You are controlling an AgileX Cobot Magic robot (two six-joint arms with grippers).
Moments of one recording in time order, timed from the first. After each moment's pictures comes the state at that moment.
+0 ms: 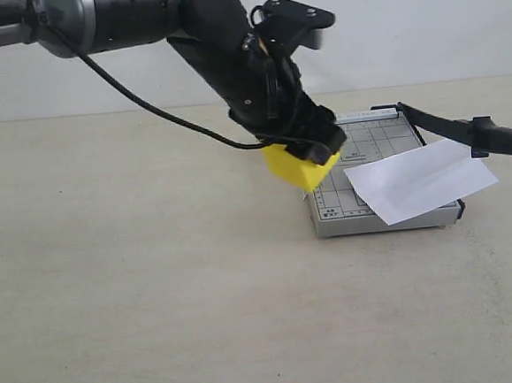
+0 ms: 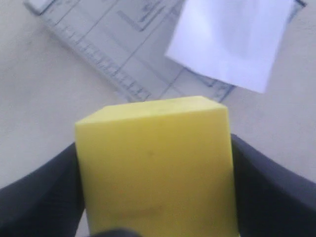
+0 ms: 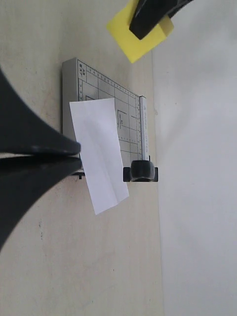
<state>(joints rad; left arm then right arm) -0.71 2.06 -1.74 -0.15 0.78 0.26 0.11 0.10 0.00 0.23 0.15 -0.13</state>
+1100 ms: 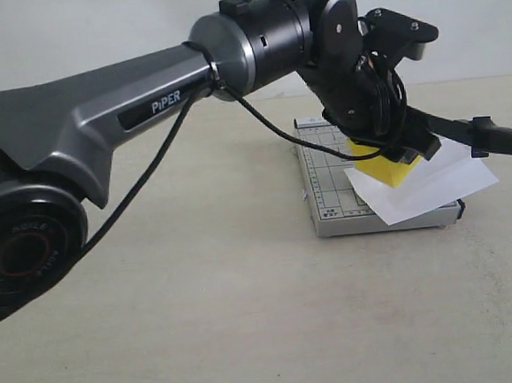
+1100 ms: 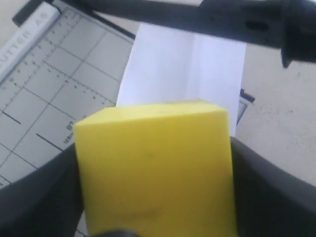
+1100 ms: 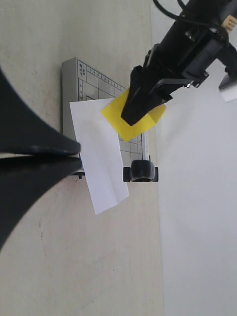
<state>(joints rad) -0.81 2.45 -2.30 -0.13 0.87 0.24 0.11 0.10 0.00 0.23 0.15 -0.13</state>
